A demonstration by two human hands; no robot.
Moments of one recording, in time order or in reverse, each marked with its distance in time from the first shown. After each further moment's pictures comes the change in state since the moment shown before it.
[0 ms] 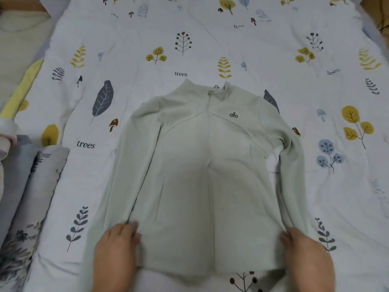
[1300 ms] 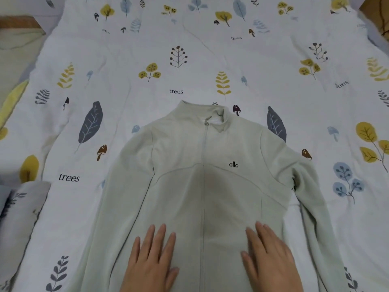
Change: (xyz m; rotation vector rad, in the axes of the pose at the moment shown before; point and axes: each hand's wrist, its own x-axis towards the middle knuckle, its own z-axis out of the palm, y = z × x) left_hand 0.054 0.052 0.010 0.106 -0.130 0.355; right_hand 0.030 -0.071 0.016 0.012 0.209 -0.571
